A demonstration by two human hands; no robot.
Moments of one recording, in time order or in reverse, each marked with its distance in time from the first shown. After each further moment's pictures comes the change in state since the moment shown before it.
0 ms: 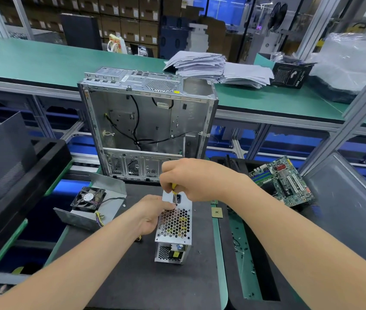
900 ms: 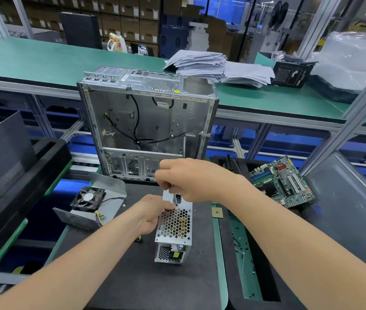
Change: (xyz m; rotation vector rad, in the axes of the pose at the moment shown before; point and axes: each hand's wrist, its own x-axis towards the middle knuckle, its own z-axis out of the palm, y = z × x) left_hand 0.004 0.001 0.001 0.033 0.035 -0.015; right_hand 0.005 -0.003 0.004 -0.025 0.046 -0.008
